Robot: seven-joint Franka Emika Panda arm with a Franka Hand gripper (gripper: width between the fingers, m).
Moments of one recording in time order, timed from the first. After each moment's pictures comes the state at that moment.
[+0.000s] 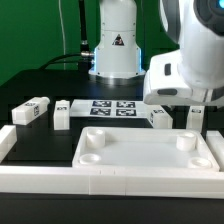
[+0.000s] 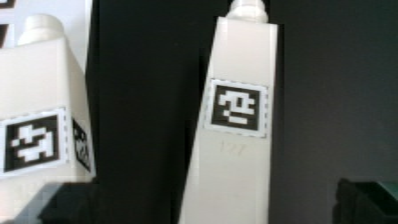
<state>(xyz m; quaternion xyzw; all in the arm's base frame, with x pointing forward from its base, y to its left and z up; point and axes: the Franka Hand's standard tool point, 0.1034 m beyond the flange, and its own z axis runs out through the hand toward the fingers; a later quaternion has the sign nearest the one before) 0.446 0.129 0.040 -0.89 0.06 0.44 0.05</state>
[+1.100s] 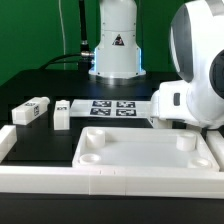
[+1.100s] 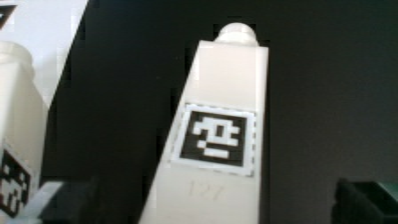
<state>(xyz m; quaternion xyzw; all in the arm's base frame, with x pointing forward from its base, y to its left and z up) 0.434 0.146 0.013 -0.87 0.05 0.49 0.05</state>
